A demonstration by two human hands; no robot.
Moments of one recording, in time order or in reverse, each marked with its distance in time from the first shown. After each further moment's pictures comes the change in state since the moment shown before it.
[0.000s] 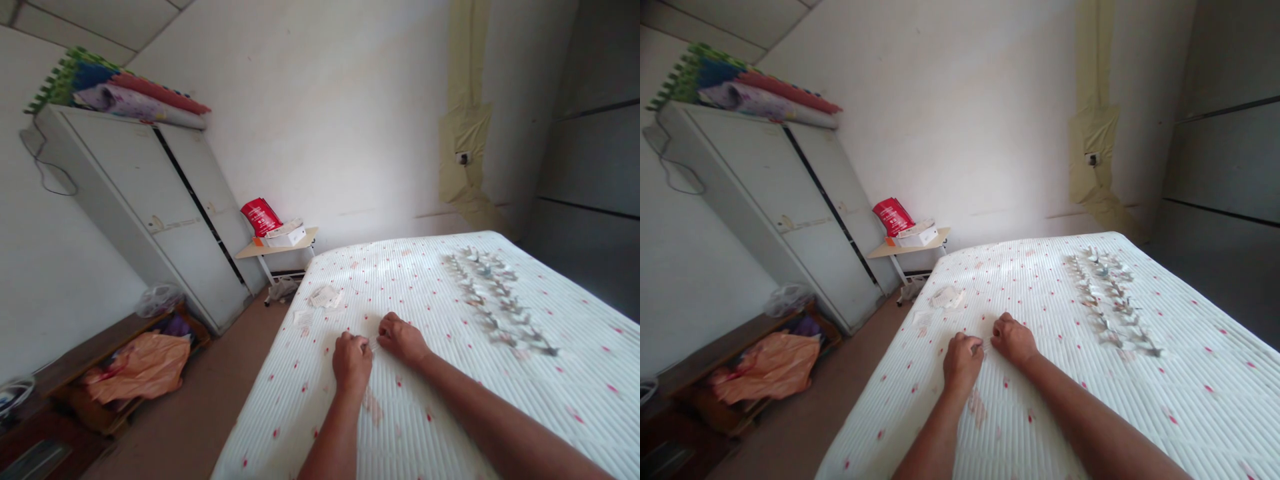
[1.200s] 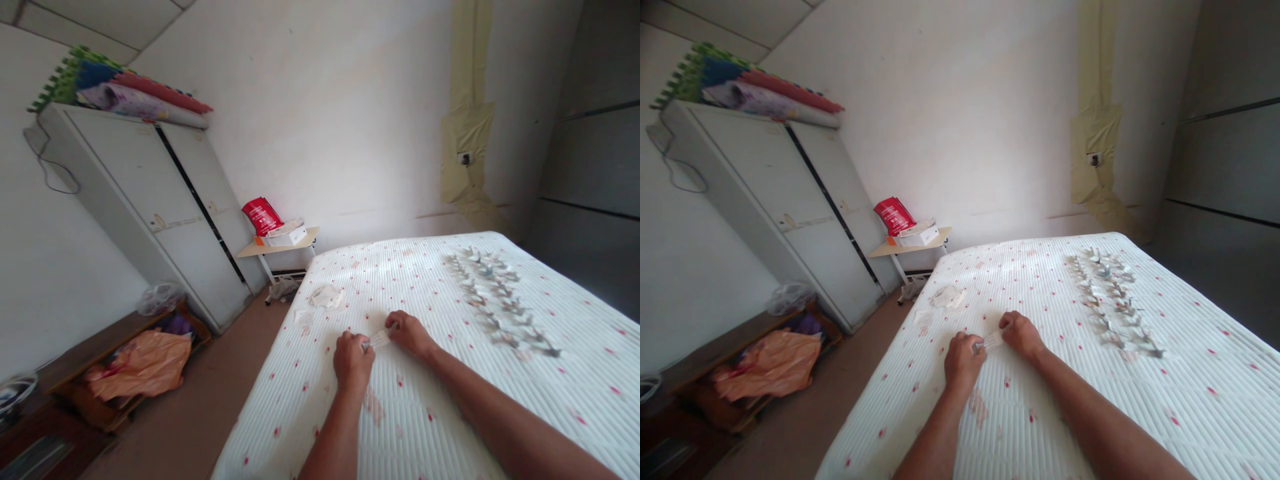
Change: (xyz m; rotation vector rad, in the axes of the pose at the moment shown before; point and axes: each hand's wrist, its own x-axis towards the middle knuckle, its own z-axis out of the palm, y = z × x) left_hand 0.001 0.005 -0.006 0.030 -0.046 -0.028; right_hand 0.011 0.025 0.005 0.342 0.072 0.061
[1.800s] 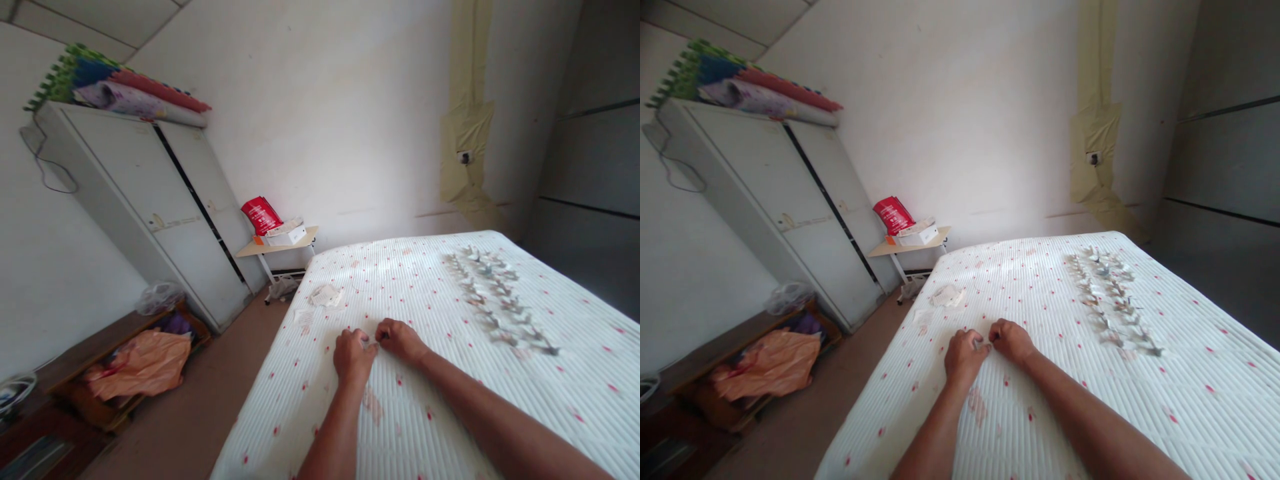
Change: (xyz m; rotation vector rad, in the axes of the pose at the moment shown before) left_hand 0.004 0.004 -0.003 -0.040 -0.010 -0.054; right_hand -0.006 -0.019 0.008 -0.097 -0.154 -0.108
